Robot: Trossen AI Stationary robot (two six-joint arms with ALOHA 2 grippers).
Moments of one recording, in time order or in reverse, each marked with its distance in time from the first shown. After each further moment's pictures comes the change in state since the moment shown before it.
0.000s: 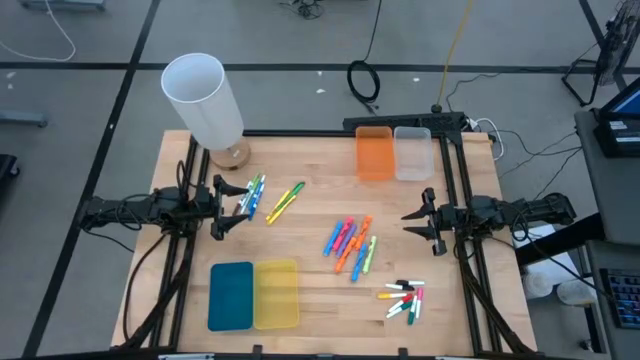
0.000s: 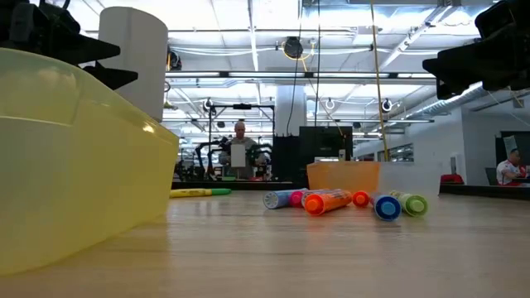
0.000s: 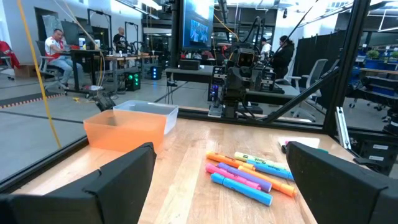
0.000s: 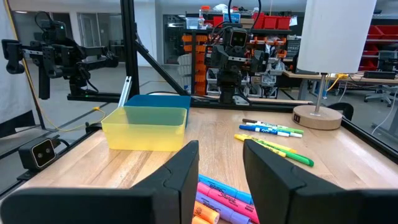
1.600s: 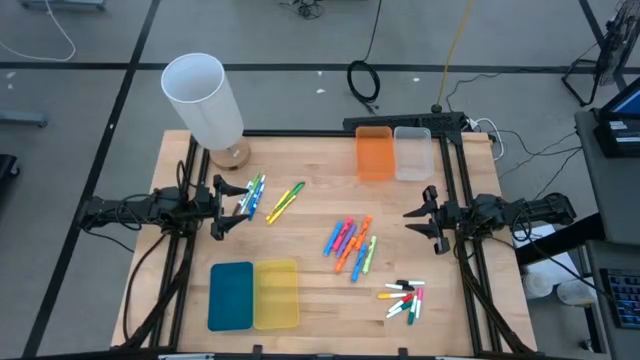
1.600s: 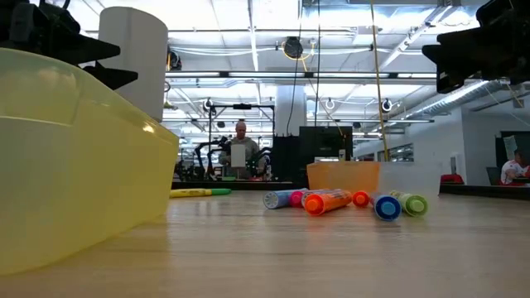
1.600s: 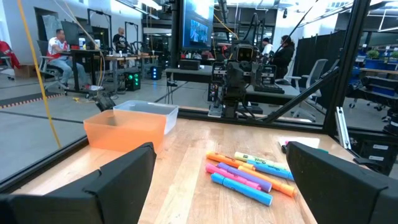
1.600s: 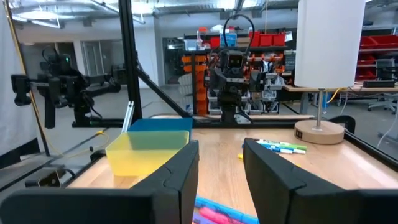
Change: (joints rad) left arm 0.000 0.000 0.000 0.000 0.000 0.000; right arm 0.000 0.000 0.000 0.105 0.000 0.055
